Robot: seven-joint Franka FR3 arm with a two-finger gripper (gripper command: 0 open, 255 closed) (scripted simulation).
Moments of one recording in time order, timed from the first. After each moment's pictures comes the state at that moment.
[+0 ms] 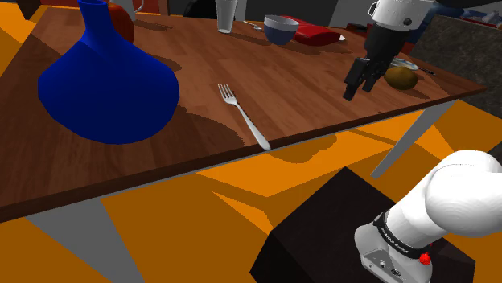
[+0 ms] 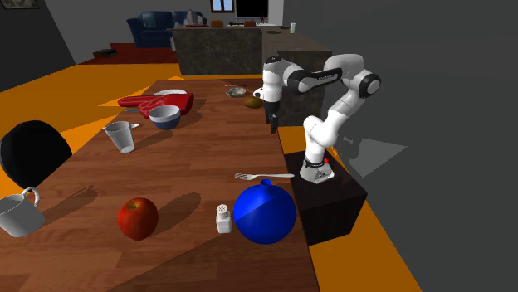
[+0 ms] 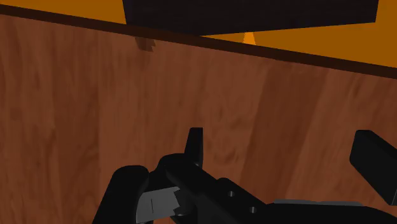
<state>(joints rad) 0.00 -0.82 0.05 -2.44 -0.03 1.60 0.10</state>
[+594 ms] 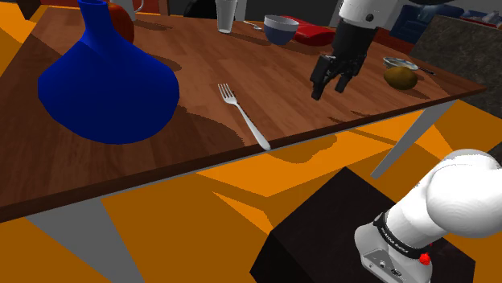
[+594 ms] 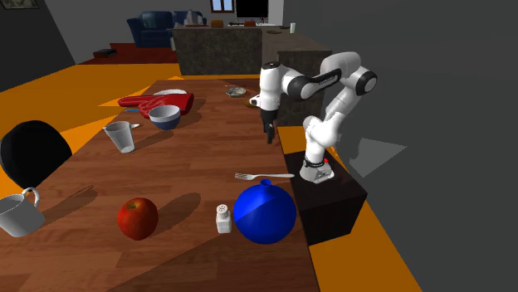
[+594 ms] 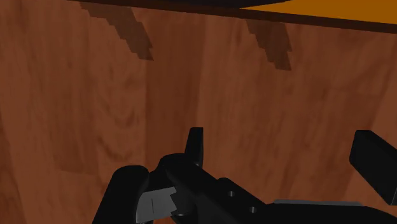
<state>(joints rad) 0.03 -0.67 0.18 -2.36 0.07 1.69 0.28</state>
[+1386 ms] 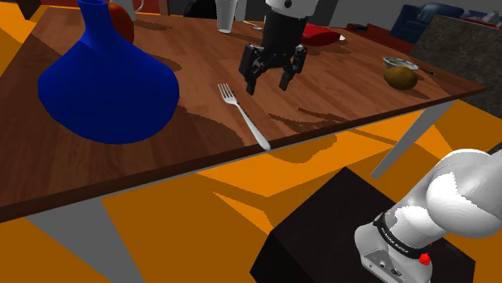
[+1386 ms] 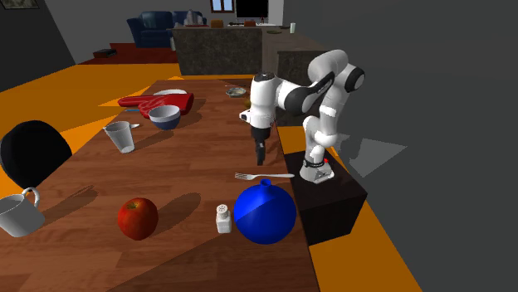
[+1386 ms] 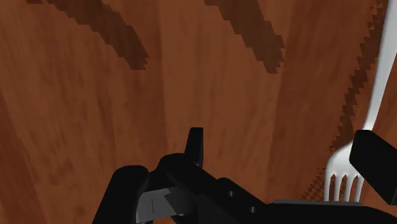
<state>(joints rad) 0.03 -0.33 0.40 -2.07 0.09 1.81 0.59</state>
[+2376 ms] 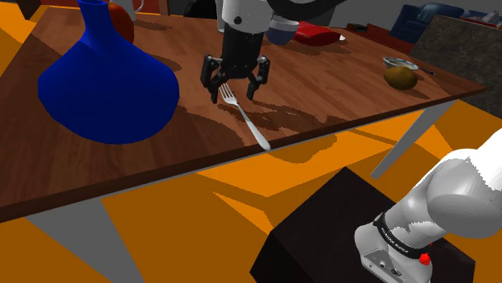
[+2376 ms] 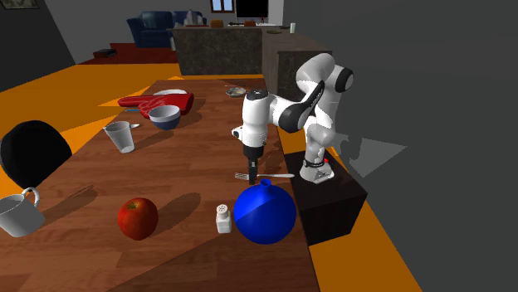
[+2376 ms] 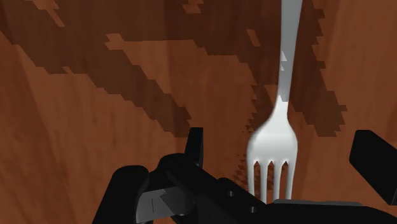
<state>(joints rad) 0.04 -0.10 0.49 -1.95 0.01 1.93 0.77</state>
